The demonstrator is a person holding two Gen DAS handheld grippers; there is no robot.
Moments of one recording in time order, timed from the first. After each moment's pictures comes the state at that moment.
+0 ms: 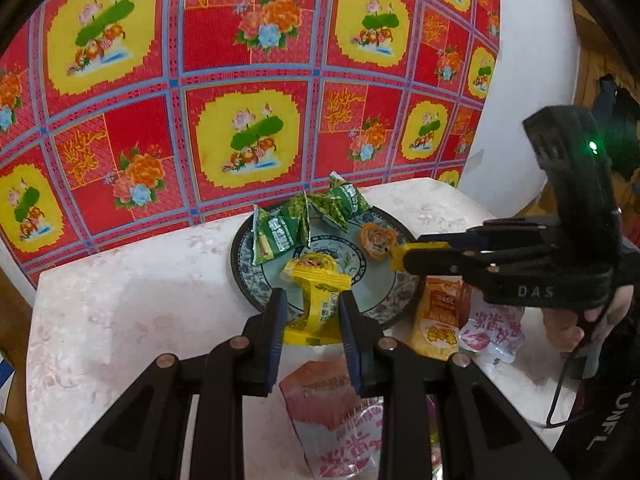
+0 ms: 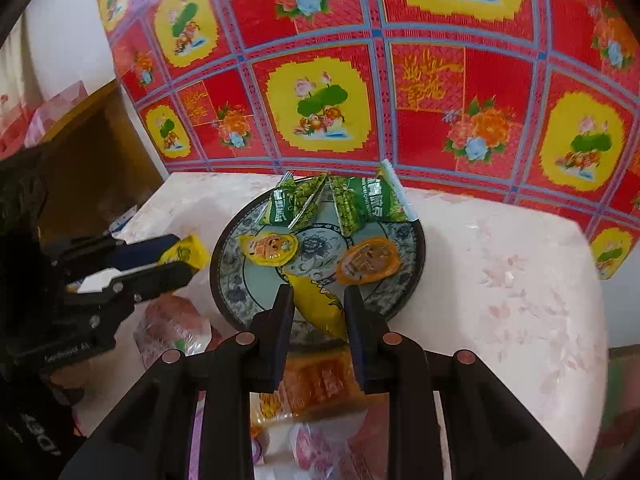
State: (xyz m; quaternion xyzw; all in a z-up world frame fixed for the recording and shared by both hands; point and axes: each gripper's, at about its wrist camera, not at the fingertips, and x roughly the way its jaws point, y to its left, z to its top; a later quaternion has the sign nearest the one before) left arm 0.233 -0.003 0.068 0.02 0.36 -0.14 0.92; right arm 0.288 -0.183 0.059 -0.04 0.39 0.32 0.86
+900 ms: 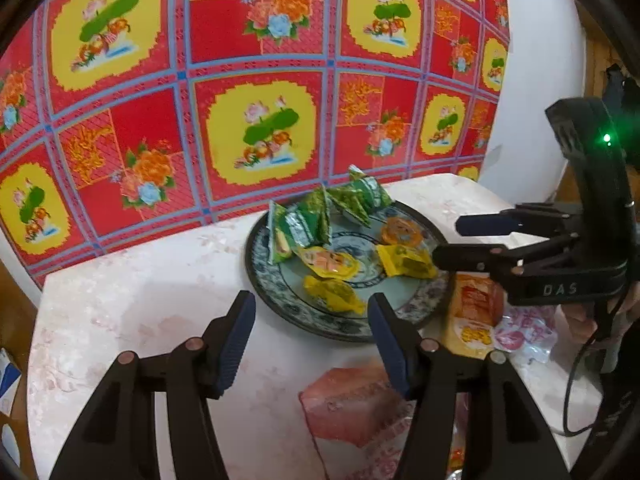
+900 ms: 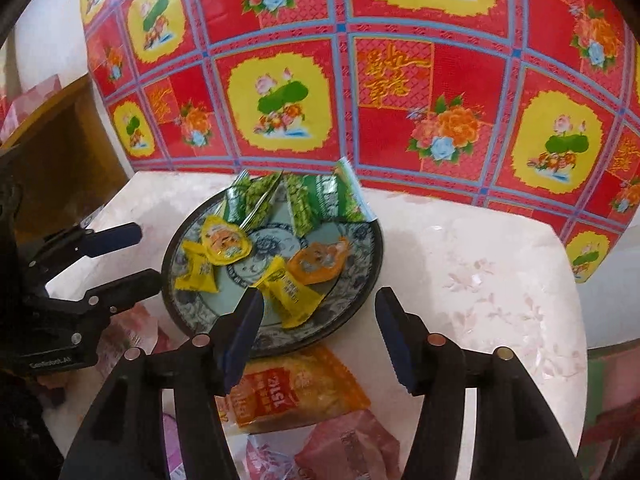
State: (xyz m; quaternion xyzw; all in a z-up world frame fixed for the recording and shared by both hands) left arm 0.241 -0.003 0.054 0.04 0.35 -0.12 0.93; right arm 0.298 -0.191 0.051 -0.07 0.38 0.26 0.89
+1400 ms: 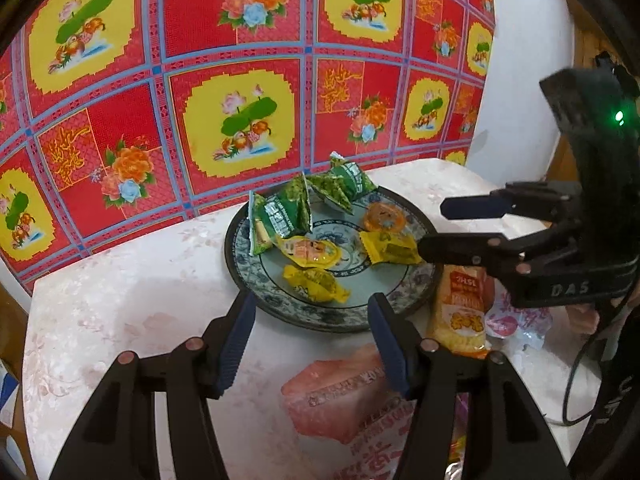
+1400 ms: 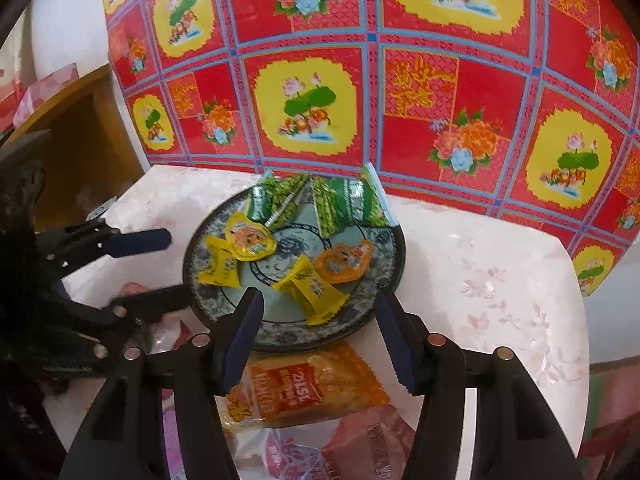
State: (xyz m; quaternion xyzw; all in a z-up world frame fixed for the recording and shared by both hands) left arm 0.242 -0.011 0.052 0.05 0.36 -0.13 0.92; right arm 0.286 -0.182 0.057 -0.08 0.36 0.29 0.89
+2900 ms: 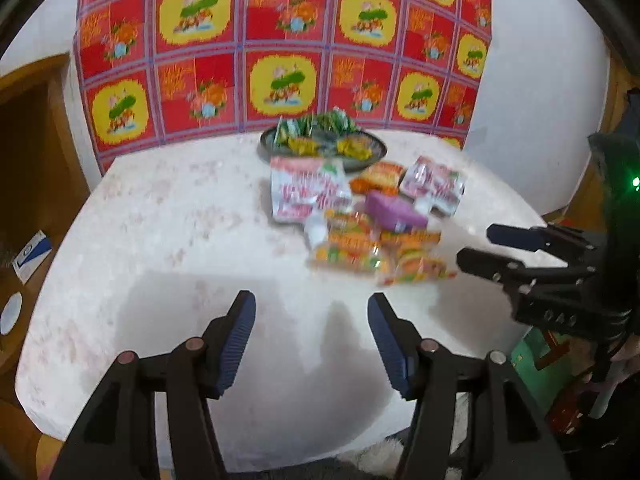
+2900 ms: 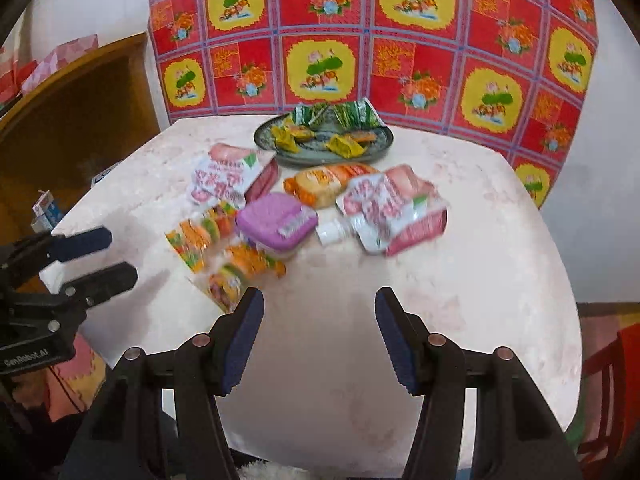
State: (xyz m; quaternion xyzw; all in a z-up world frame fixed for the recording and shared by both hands) left arm 0.044 -0.020 0.043 -0.01 0.37 -0.05 0.93; right arm 0.100 -0.213 0.026 -0.09 0.36 0.21 0.90
